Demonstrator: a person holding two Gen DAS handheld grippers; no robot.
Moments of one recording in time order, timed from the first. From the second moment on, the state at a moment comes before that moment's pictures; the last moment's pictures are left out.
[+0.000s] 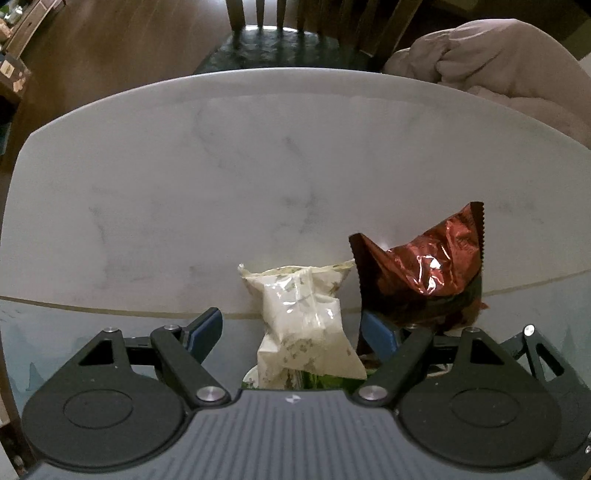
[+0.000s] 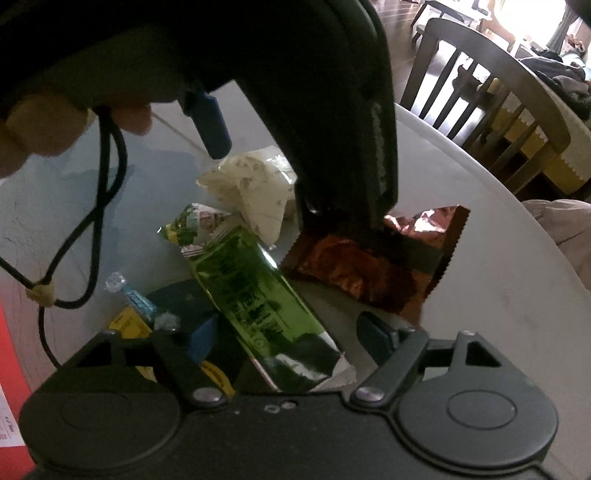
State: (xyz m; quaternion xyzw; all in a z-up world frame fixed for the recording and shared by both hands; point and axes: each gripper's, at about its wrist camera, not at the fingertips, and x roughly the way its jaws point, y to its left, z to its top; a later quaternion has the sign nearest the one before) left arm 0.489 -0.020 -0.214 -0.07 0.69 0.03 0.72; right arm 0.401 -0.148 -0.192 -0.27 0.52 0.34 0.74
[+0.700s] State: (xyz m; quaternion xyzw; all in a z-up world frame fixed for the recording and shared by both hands) left arm 0.473 -0.005 -0.224 -0.11 0.68 0.03 0.72; right arm 0.369 -0.154 -0.178 -0.29 0.48 0.38 0.74
